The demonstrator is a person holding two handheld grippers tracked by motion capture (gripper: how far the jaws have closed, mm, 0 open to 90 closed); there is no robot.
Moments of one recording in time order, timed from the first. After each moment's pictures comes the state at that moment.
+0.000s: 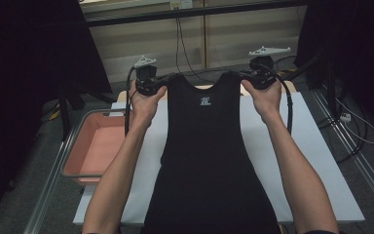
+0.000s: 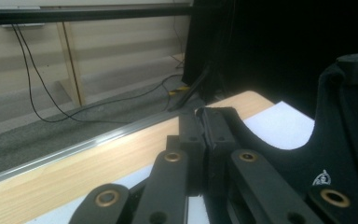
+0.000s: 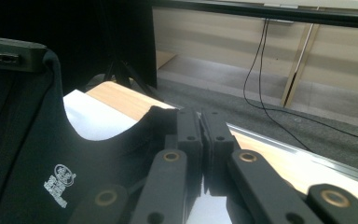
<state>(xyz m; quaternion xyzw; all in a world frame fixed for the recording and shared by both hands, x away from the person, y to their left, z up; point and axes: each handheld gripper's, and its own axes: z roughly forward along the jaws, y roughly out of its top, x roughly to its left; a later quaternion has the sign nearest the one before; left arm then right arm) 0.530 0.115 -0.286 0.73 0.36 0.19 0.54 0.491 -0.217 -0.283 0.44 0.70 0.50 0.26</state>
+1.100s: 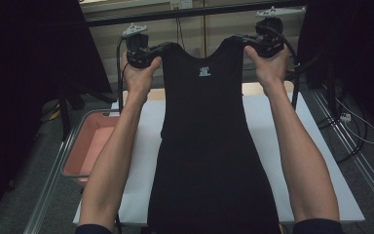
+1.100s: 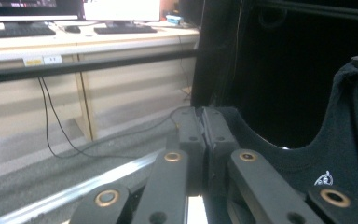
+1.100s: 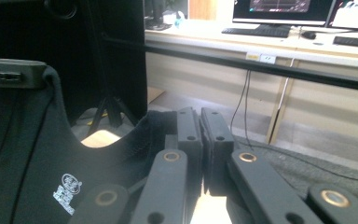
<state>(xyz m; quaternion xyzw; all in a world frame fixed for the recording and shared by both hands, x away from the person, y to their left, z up) 0.541 0.114 -0.206 0.70 0.35 0.23 0.58 0.499 -0.218 -0.197 0.42 0.67 0.53 0.31</state>
